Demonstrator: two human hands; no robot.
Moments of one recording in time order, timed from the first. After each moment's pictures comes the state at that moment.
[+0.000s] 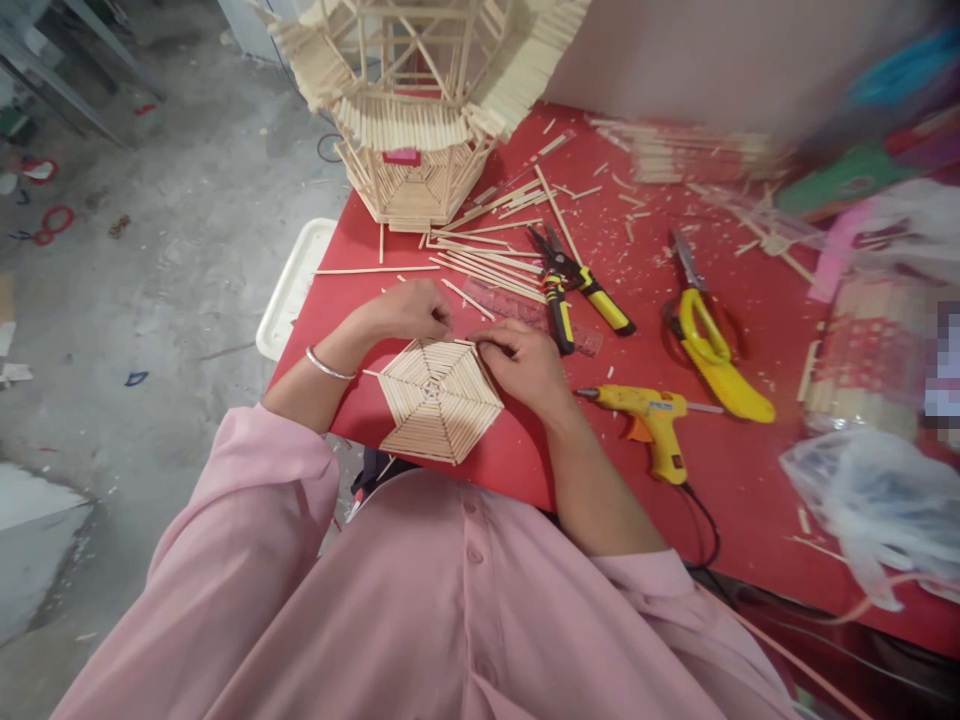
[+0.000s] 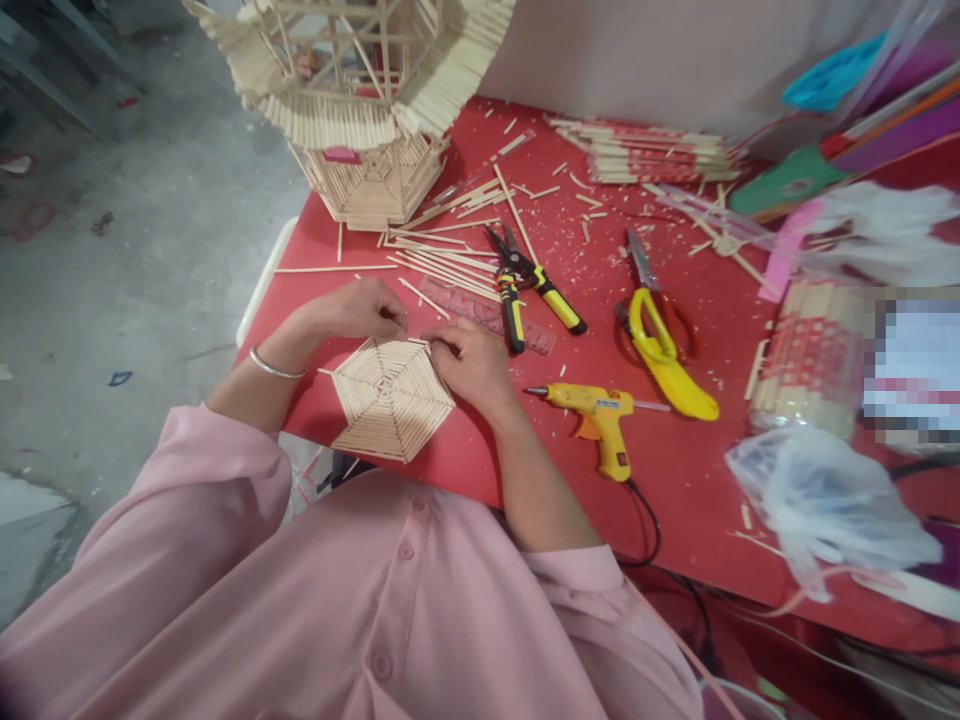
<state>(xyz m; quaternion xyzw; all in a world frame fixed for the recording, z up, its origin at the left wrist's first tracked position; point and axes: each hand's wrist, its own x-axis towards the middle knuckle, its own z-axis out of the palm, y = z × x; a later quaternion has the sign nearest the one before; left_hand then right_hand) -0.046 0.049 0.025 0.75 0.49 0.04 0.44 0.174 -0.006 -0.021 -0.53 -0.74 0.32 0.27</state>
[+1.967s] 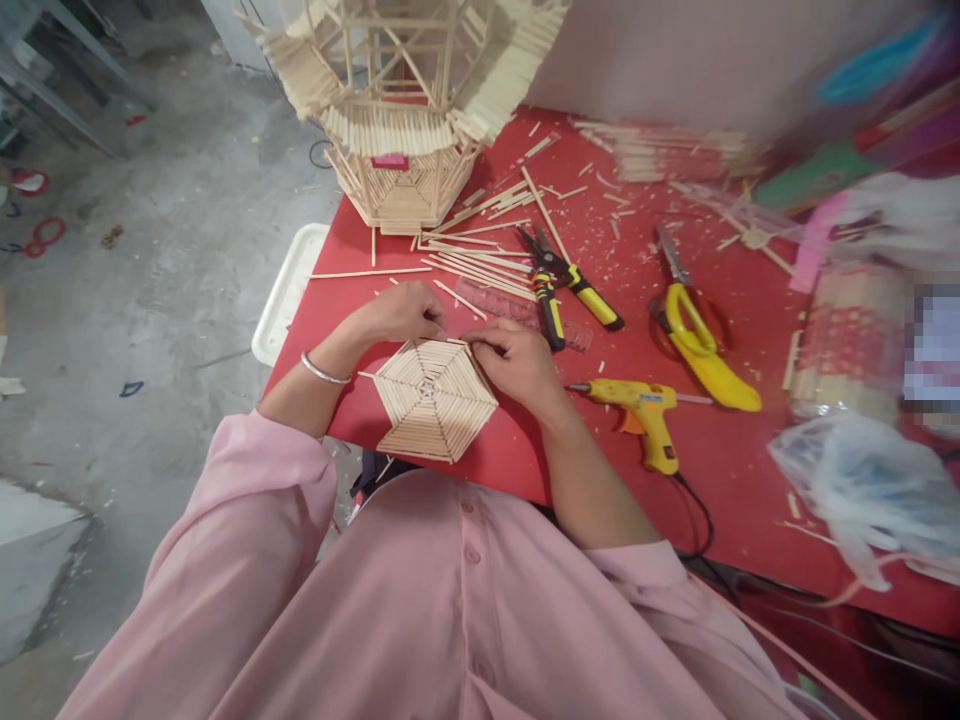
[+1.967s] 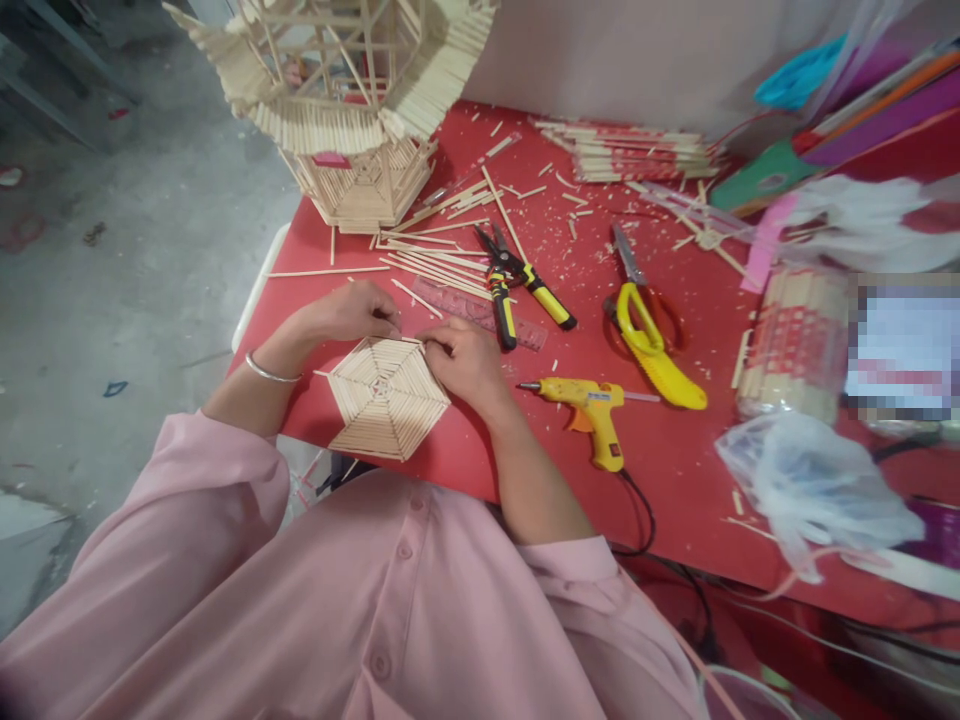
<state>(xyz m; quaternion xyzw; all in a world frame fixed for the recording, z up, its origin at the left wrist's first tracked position) -0.048 0.048 0.018 0.76 0.48 0.06 0.43 0.173 -0.006 -0.022 -0.53 -0.75 0.31 0.26</state>
